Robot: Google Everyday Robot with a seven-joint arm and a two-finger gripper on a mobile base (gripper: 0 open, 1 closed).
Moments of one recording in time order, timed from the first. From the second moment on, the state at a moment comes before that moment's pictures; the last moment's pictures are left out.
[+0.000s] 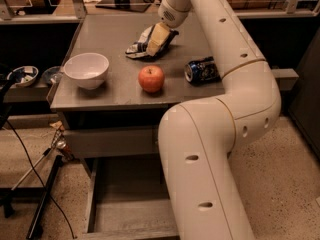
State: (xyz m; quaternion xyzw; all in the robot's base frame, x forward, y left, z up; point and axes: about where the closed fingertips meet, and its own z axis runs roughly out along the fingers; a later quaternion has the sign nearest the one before) arm 0.811 -0.025 0.893 -0.53 0.81 0.04 0.25
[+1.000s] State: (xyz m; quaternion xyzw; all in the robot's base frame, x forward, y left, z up) arm 0.828 0.003 0.872 -0.53 0.81 0.03 0.25
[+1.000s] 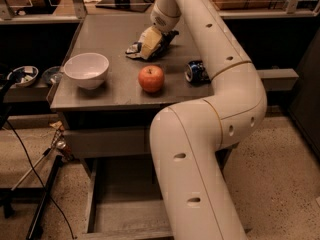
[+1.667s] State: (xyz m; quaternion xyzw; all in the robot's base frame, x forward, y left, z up) arm 0.834 0.003 0.851 -0.52 0.82 0.03 0.24
